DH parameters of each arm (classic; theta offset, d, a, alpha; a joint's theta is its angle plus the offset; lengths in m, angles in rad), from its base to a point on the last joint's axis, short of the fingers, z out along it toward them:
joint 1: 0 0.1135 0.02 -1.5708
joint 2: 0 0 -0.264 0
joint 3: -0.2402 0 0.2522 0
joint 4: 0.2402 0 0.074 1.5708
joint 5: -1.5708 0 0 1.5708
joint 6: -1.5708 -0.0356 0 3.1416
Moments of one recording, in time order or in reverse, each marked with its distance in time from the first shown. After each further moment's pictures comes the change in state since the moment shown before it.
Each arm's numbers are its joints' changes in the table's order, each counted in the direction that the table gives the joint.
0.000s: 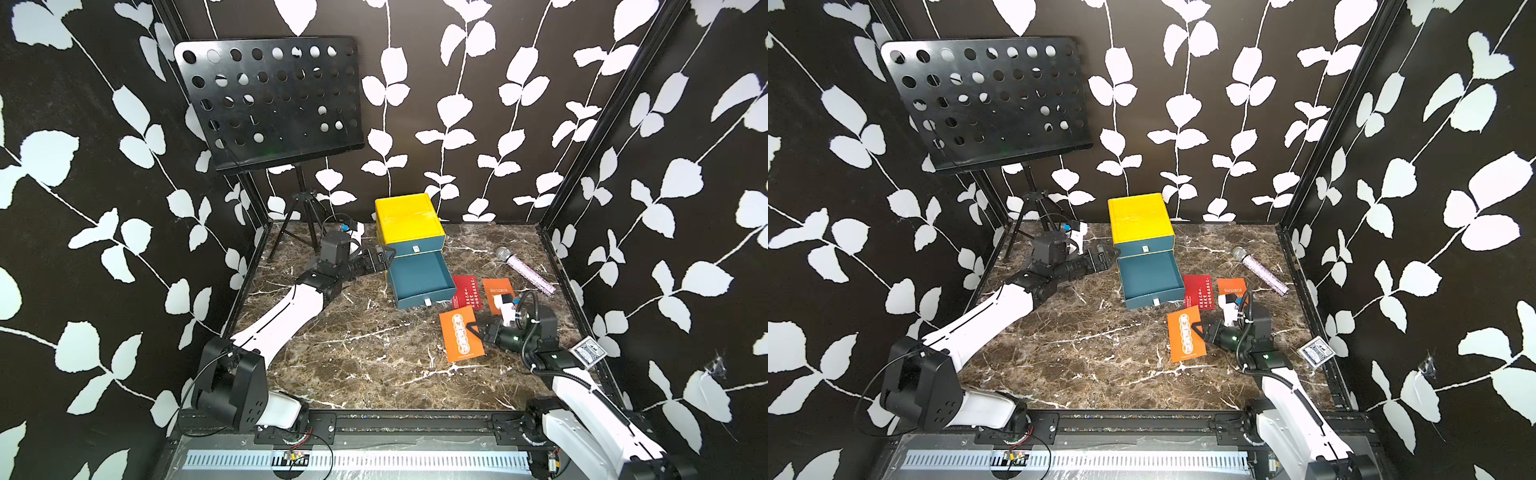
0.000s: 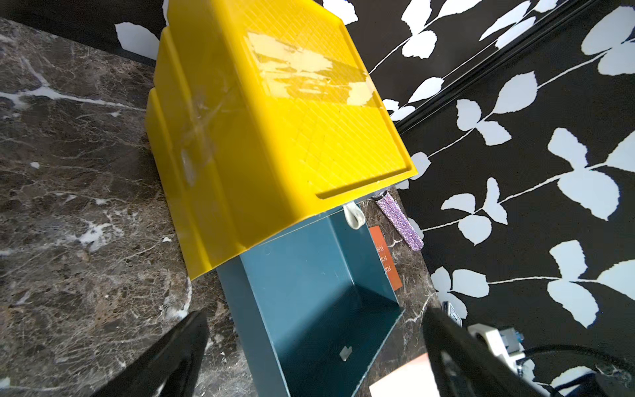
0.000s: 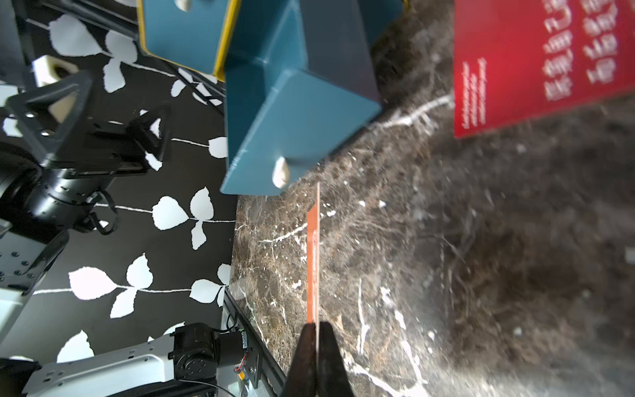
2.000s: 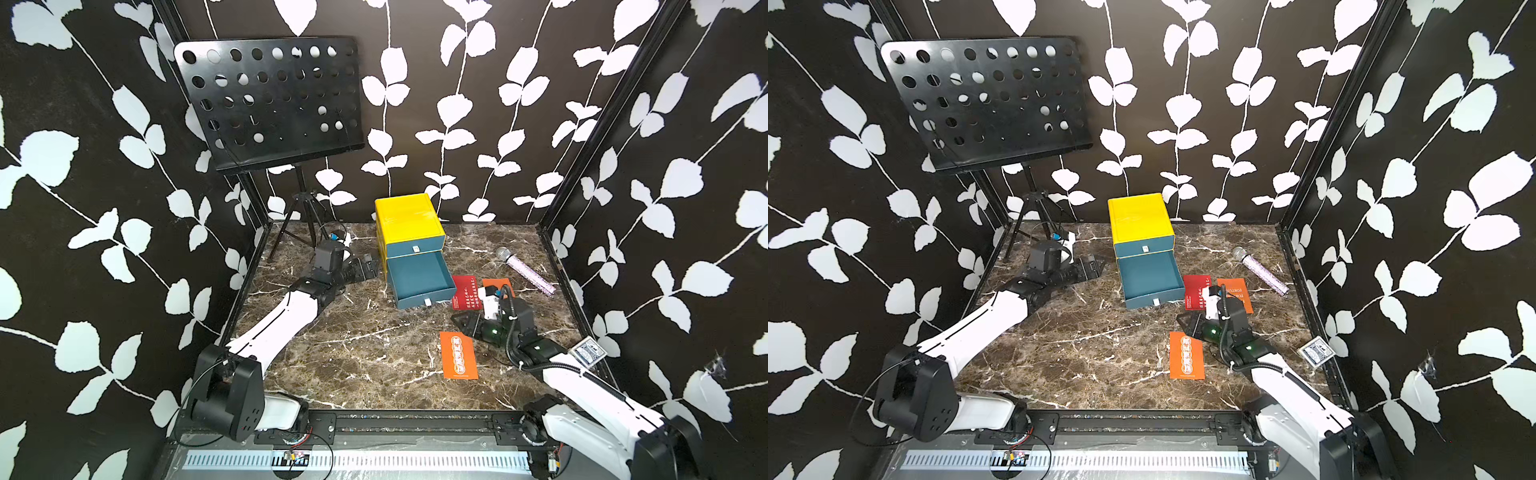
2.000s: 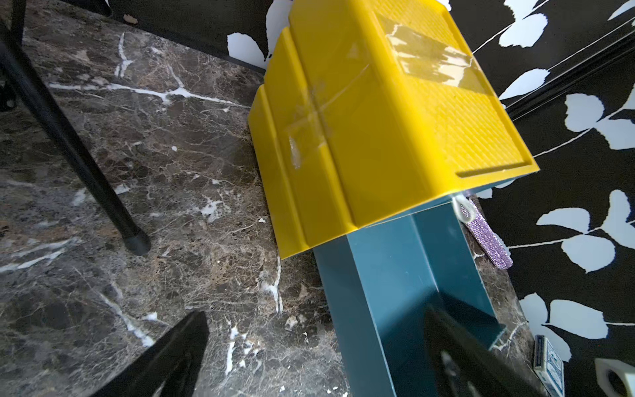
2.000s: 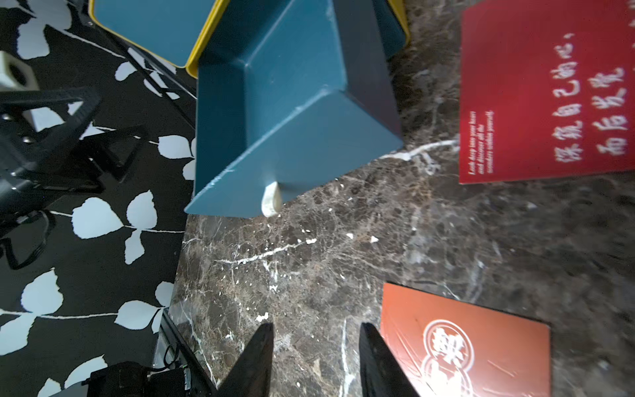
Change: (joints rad) left arm 0.055 -0.047 0.095 0.075 0.151 -0.090; right arm 0.312 0.197 -0.143 -0.124 -0.369 0.000
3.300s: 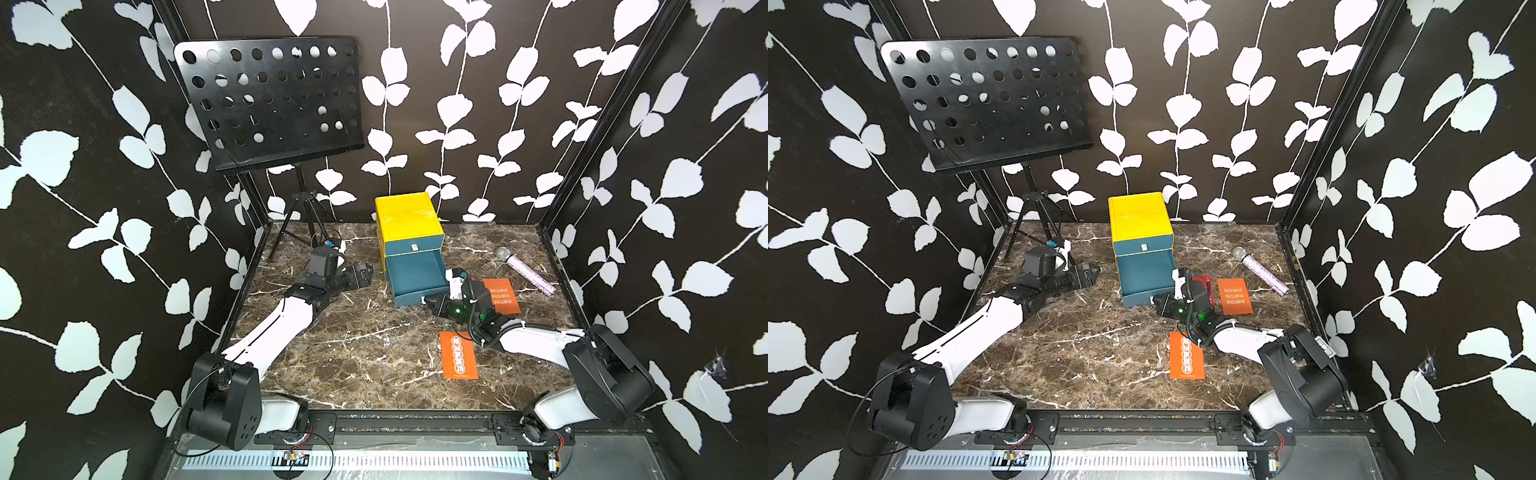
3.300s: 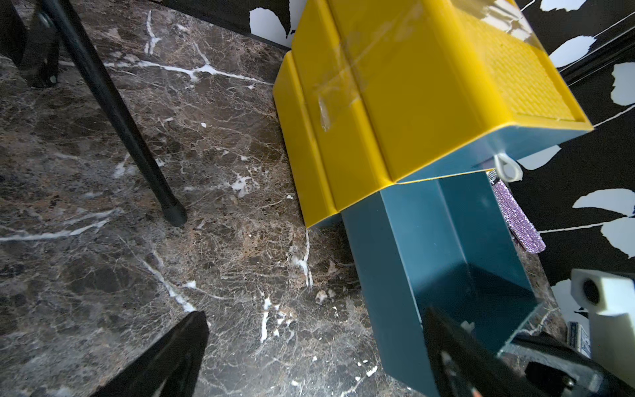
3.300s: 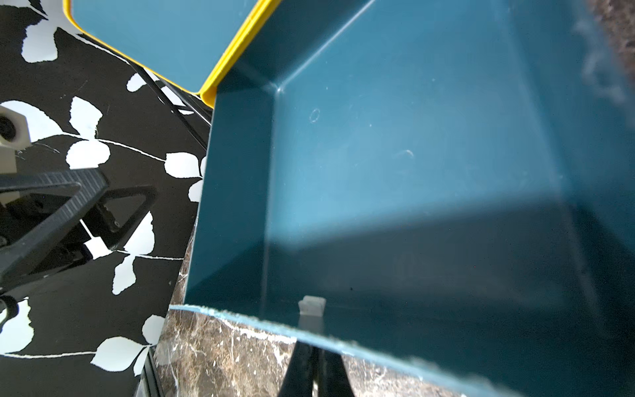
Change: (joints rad) left arm 0.033 -0.045 0.057 0.045 0.001 -0.064; right arm 0.142 0.495 -0.195 -0.402 -0.146 -0.042
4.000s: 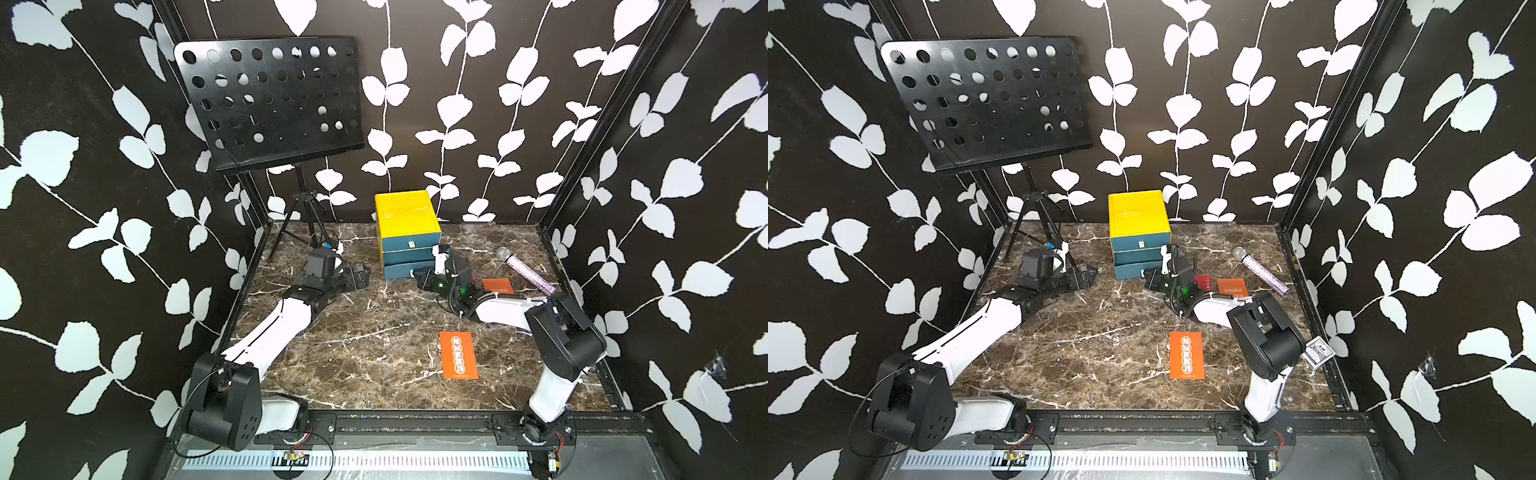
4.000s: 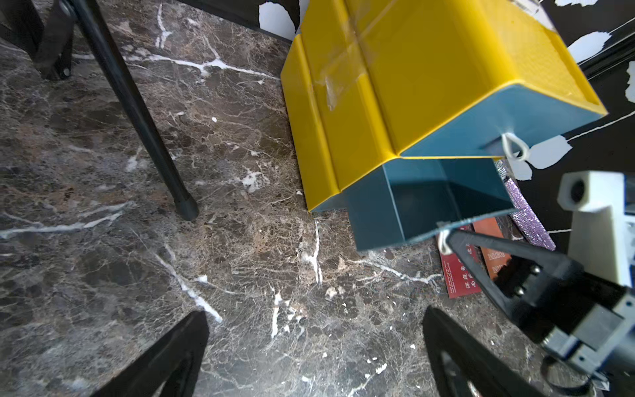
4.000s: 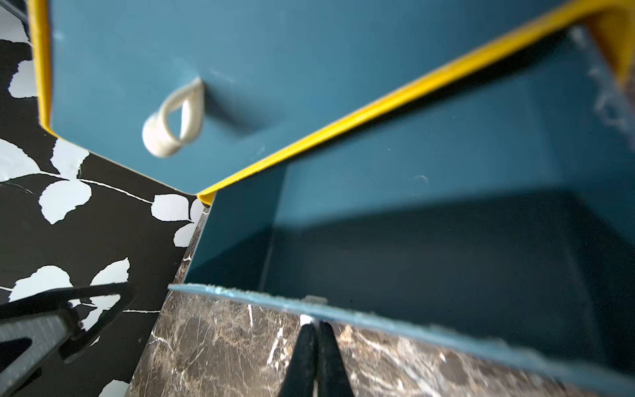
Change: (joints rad) left arm 0.022 -0.005 0.020 -0.002 -0.008 -0.014; right arm -0.027 0.327 -0.324 -0.089 -0.035 0.075
